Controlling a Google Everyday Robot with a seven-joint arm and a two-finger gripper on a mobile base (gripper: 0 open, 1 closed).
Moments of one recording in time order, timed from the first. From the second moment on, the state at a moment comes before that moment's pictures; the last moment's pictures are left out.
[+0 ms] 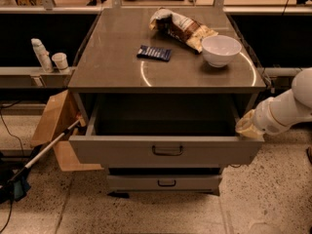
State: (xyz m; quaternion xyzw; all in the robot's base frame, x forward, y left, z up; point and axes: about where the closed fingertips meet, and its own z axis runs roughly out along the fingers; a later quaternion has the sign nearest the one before) arm 0.548 -0.290 0.691 -0.56 0.79 0.05 0.23
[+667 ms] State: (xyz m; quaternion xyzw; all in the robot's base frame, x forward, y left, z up) arm 0.499 -0.281 0.697 -0.55 0.80 0.05 0.23
